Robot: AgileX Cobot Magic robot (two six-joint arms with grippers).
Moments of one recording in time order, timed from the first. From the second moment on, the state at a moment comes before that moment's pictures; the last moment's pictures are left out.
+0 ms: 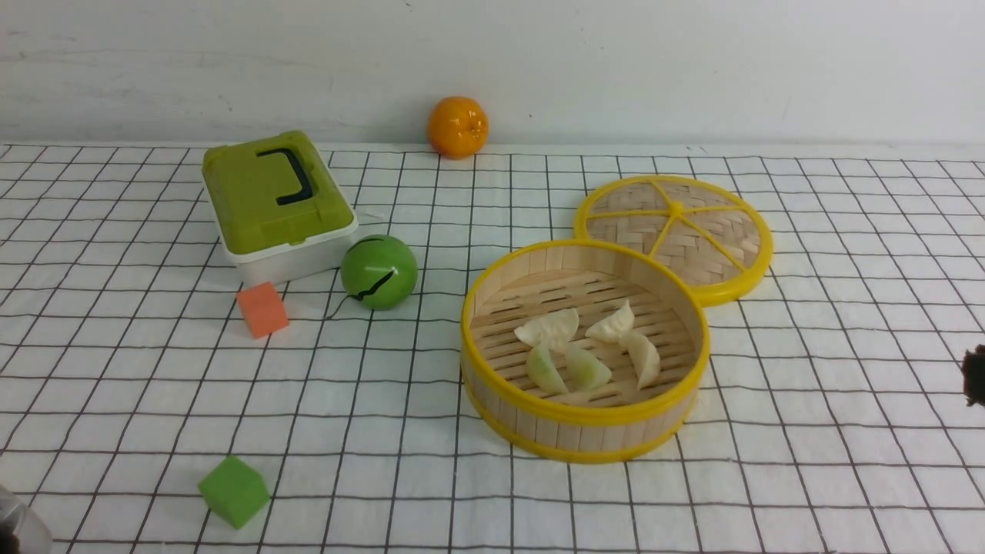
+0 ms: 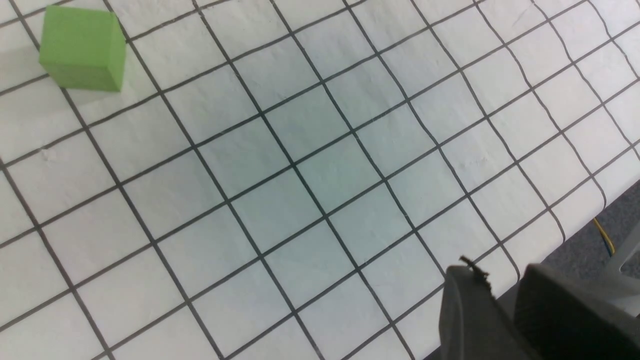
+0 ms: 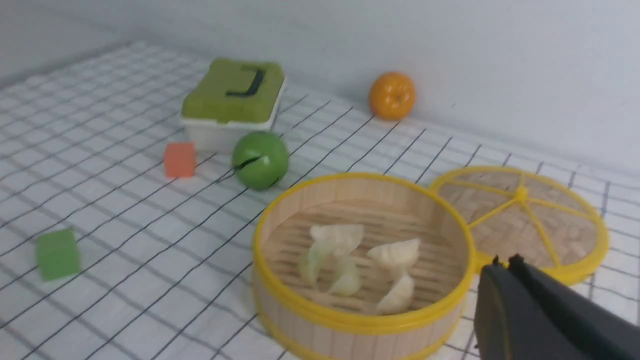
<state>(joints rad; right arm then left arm) 0.44 0.44 -0.40 0.08 0.16 -0.05 -0.61 0.57 -0.61 -0.17 1.00 -0.07</state>
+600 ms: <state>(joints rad) -0.09 0.00 0.02 -0.03 0.28 0.14 -0.61 0.57 -0.61 -0.17 1.00 -0.07</state>
